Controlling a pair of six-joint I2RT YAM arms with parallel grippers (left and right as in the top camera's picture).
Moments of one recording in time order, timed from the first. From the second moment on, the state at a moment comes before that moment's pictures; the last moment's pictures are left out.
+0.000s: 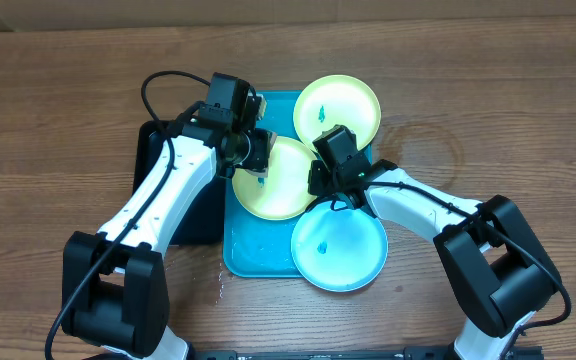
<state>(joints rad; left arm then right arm) -0.29 1.75 1.31 -0.71 0.16 -0.18 0.58 1.89 1.08 -0.25 -0.02 0.67</state>
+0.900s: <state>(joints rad) -0.30 1.75 1.28 -0.70 0.15 -0.20 0.58 1.89 1.08 -0.25 -0.02 0.67</state>
